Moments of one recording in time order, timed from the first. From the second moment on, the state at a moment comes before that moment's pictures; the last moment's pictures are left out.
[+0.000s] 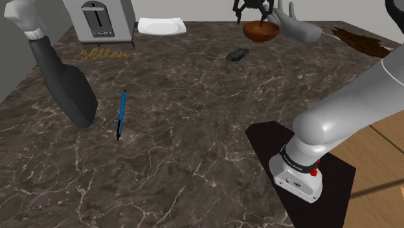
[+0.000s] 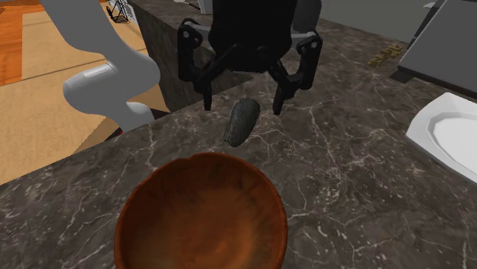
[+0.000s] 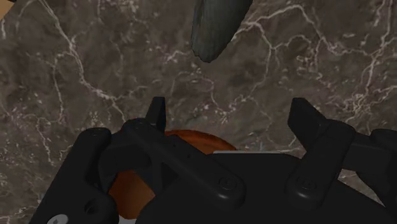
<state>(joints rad) -0.42 -0.23 0.06 -1.81 0.00 1.50 0.91</state>
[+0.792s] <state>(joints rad) -0.37 -0.29 0.16 -2.05 0.01 1.65 1.12</state>
